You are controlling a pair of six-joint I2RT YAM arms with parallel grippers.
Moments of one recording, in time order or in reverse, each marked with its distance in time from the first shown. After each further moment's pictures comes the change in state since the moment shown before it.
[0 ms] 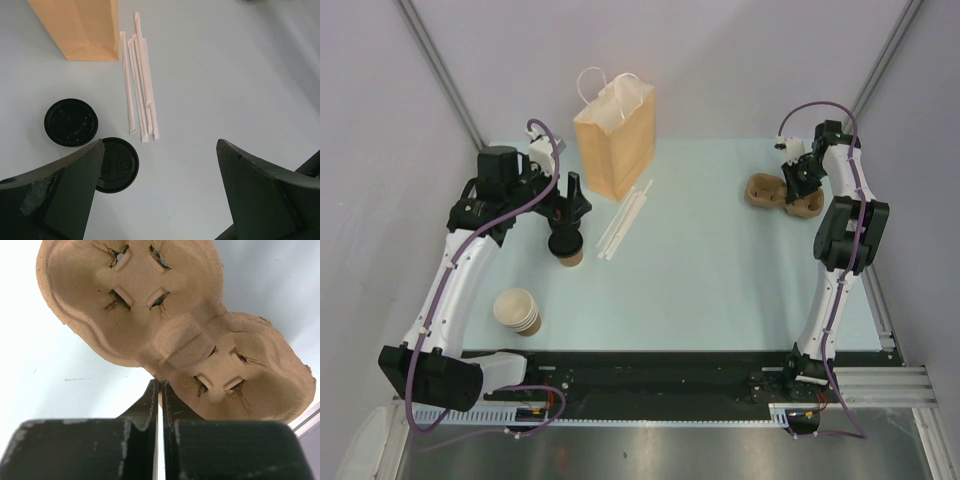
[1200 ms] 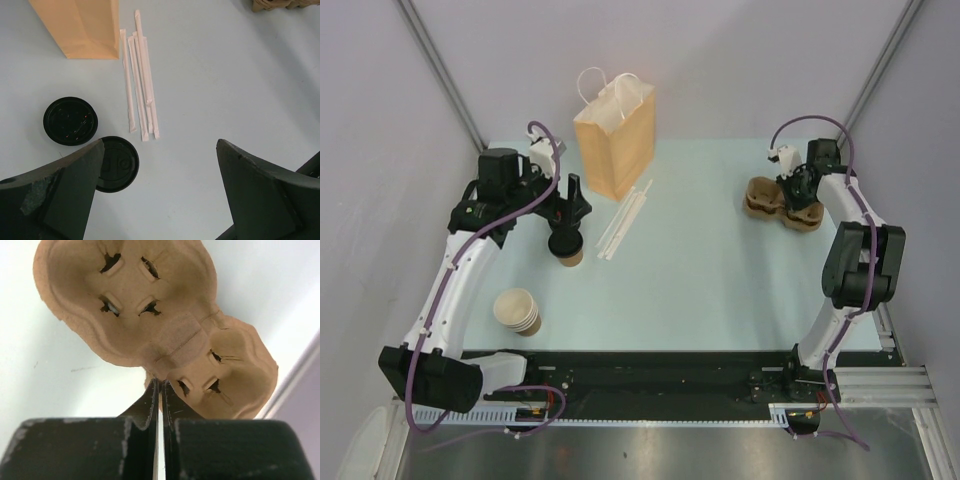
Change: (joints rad) left arm 0.000 -0.003 -0.015 0.008 -0.004 -0.001; right arm 0.064 -0.411 -0.604 0.421 0.126 0.017
